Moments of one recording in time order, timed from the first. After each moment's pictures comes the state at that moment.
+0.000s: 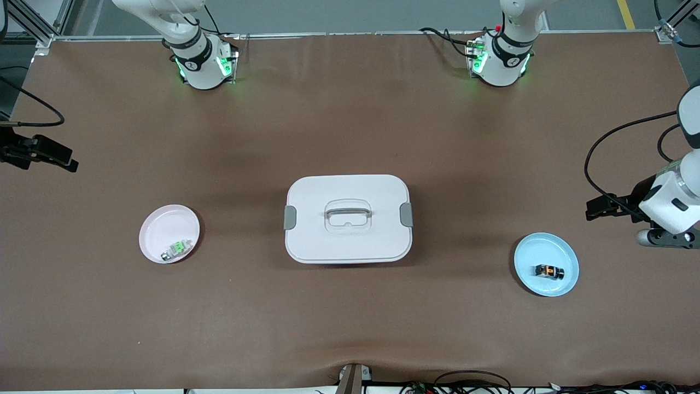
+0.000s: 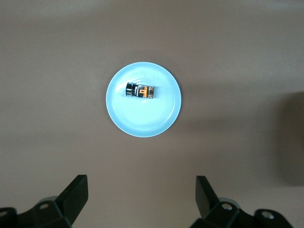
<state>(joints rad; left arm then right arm) 0.47 0.34 -0.57 -1.48 0.20 1.77 -0.08 -0.03 0.10 -0.03 -1.45 0.02 1.54 0.02</state>
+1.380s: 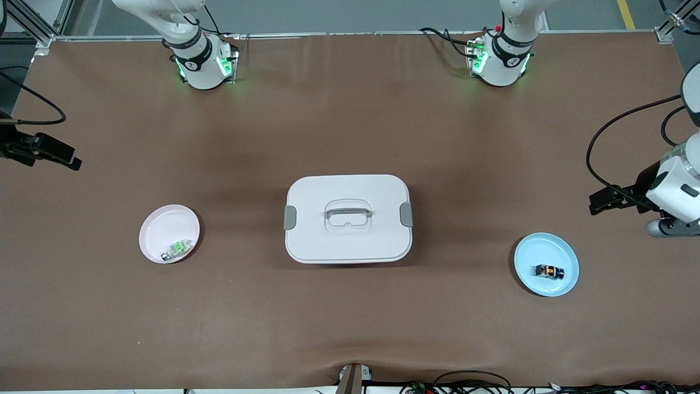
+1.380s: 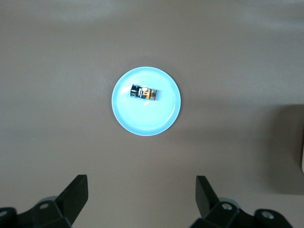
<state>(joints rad) 0.47 0.28 -0.58 -1.47 0.20 1.74 -0.12 -0.03 0.09 -0.03 -1.47 0.04 1.54 0.07</state>
